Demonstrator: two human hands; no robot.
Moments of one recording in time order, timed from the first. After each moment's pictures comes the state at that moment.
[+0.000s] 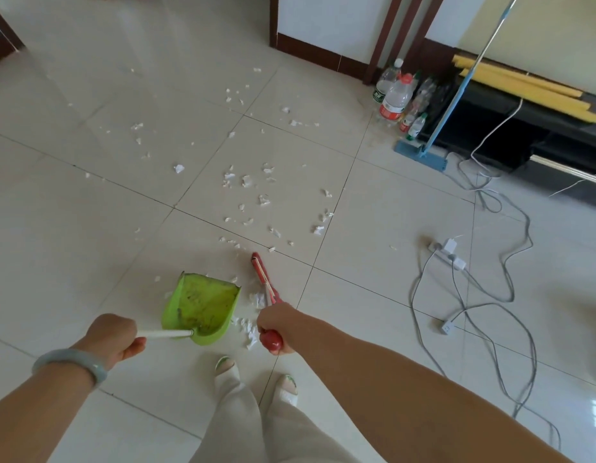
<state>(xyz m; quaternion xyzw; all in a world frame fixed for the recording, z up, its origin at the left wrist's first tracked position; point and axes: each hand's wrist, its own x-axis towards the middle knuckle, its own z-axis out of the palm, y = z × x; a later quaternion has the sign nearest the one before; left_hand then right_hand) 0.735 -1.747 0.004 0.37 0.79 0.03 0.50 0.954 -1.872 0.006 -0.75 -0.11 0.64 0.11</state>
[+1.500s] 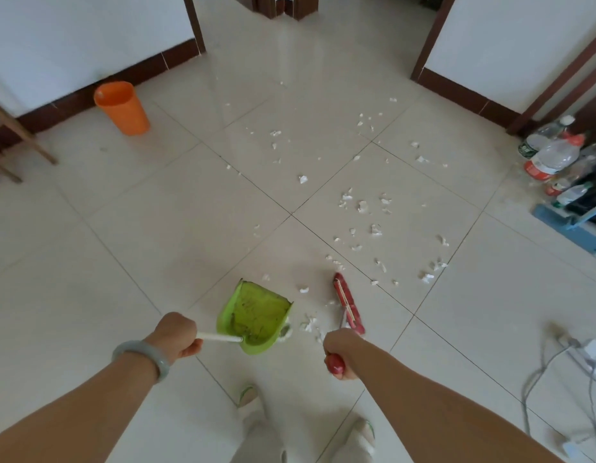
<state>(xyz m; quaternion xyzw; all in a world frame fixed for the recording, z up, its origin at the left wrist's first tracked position) 0.533 -1.646 0.007 0.26 0.81 0.08 0.51 0.797 -1.735 -0.018 -0.79 -0.02 0.61 0.06</state>
